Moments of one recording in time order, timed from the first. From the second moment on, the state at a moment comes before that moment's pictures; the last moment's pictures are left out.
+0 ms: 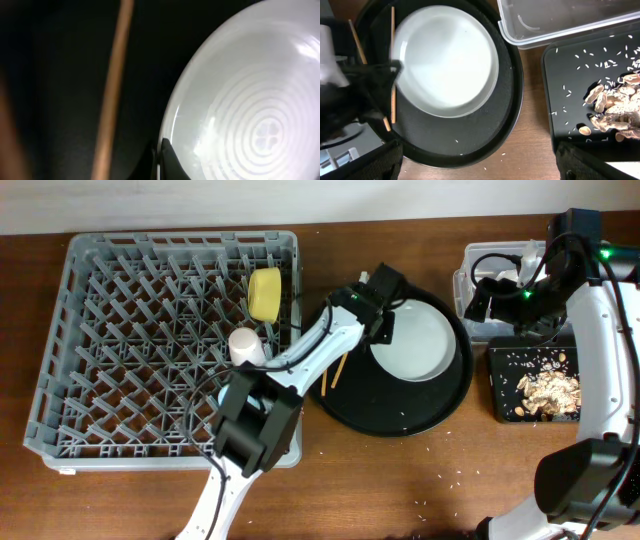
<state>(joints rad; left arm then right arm) -0.67 2.40 2.05 -0.78 -0.06 -0.44 -0.18 1.77 1.79 -1.35 -0.23 0.13</state>
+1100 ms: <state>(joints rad) -0.22 2.20 2.14 -0.74 -0.91 0.24 -0.18 1.77 1.79 -1.35 -0.23 0.13</state>
